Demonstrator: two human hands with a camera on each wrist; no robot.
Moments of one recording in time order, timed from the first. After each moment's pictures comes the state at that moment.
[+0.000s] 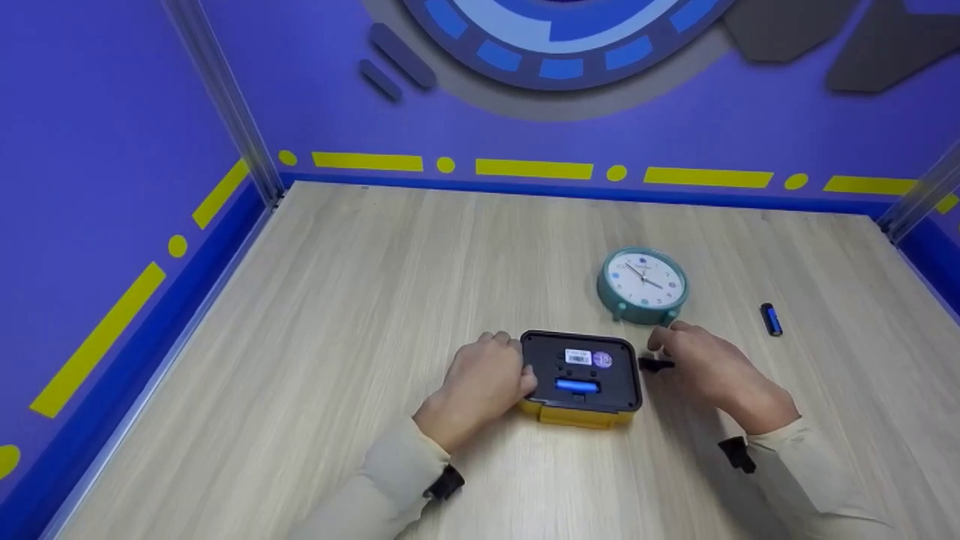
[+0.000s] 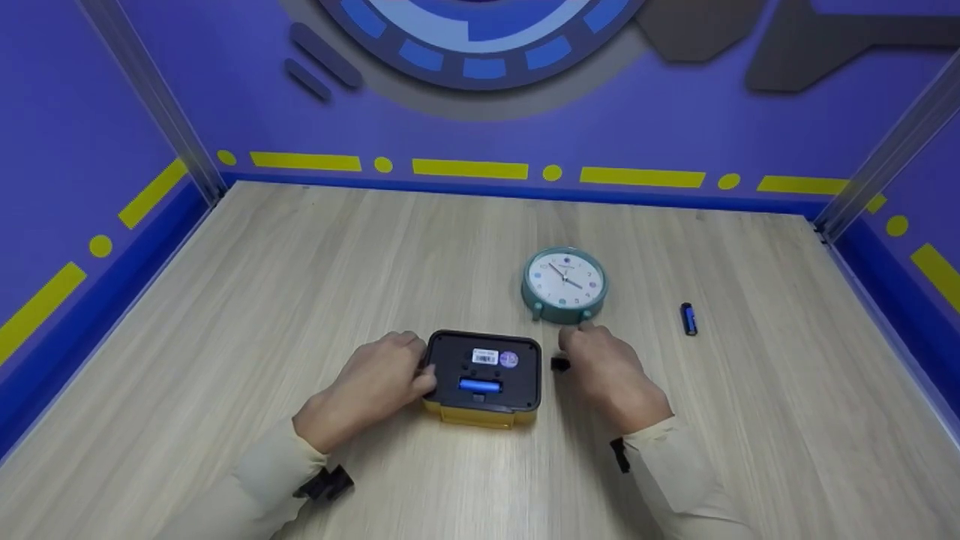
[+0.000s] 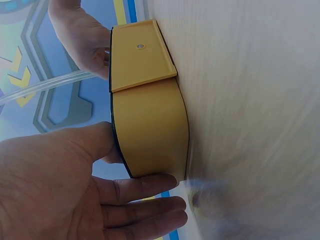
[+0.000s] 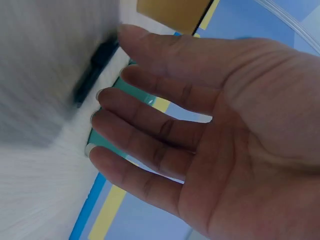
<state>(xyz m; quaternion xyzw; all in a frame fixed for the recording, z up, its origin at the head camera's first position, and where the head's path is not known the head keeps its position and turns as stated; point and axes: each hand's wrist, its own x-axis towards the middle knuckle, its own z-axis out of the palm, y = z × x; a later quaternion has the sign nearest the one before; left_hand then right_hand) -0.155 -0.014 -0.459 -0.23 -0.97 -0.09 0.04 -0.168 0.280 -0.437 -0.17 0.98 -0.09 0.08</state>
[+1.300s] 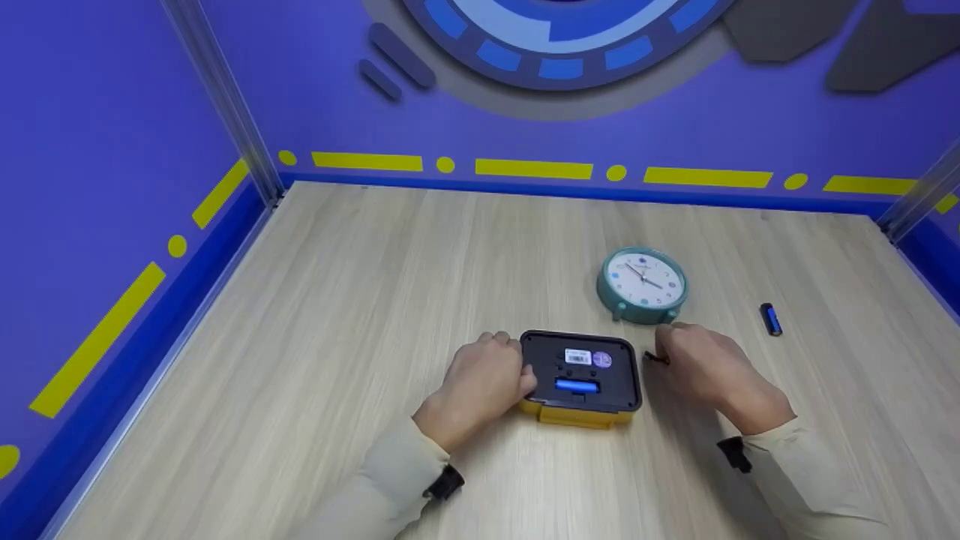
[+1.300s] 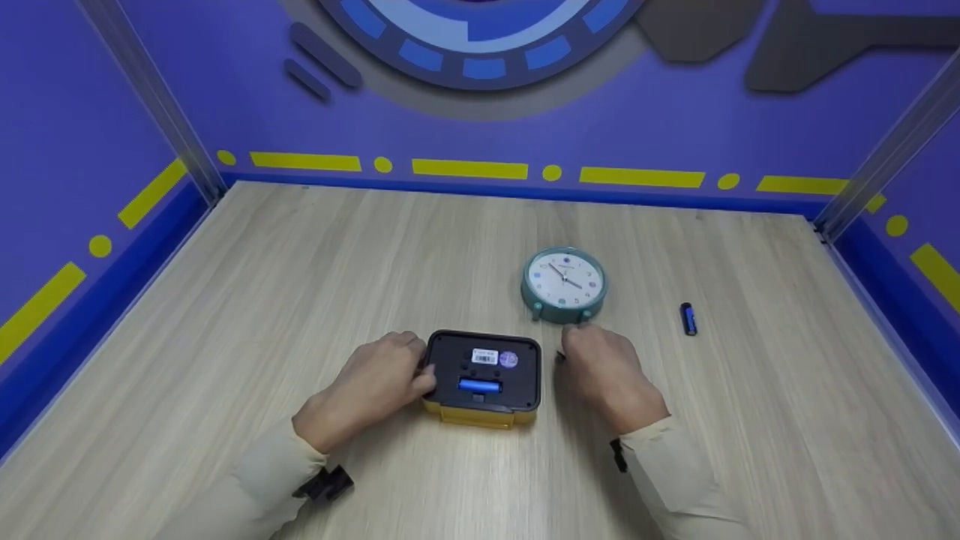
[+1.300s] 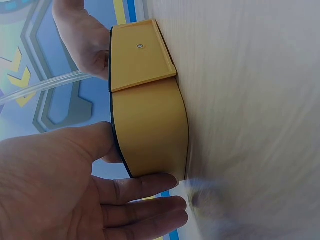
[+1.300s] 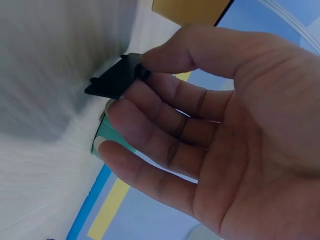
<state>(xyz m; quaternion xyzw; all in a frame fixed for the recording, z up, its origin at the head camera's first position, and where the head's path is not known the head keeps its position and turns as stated) -0.154 -0.016 -0.461 -0.24 -0.96 -0.09 0.08 -0.172 0.277 -0.442 -0.17 0.98 -0.08 0.03</state>
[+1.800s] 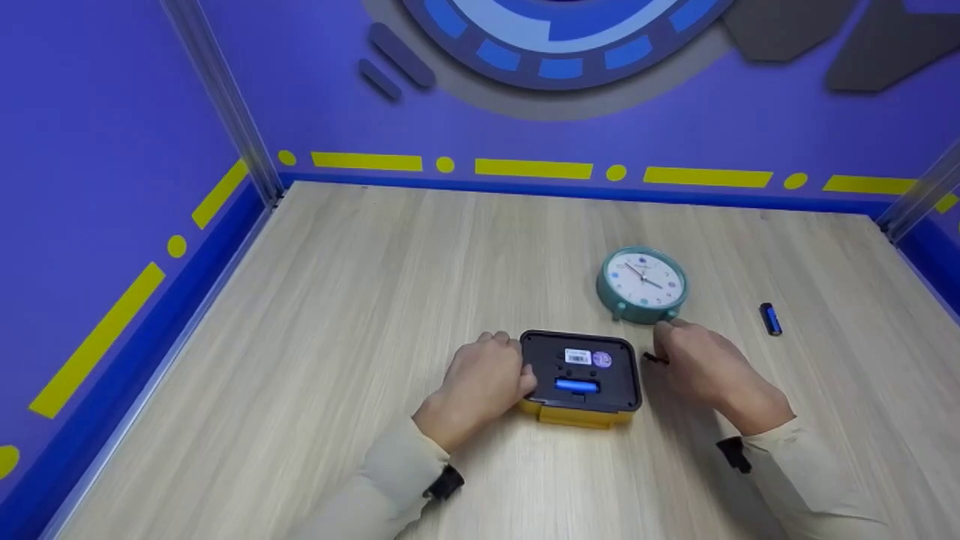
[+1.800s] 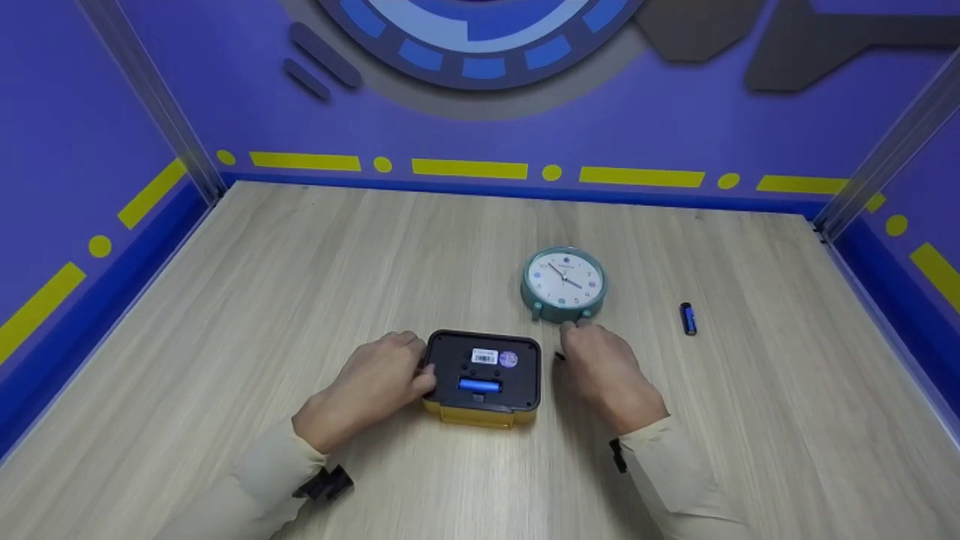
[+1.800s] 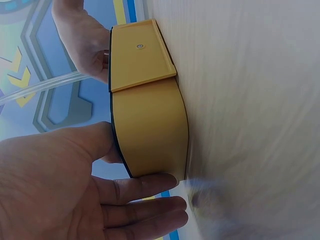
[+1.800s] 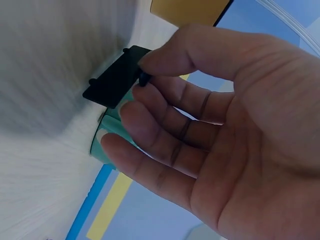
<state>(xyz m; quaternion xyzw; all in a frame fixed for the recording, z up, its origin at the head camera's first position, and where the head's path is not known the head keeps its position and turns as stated) -0.155 -0.015 -0.462 -0.24 -0.97 -0.09 0.07 -0.171 0.276 -0.442 -0.17 0.98 -0.10 0.02</state>
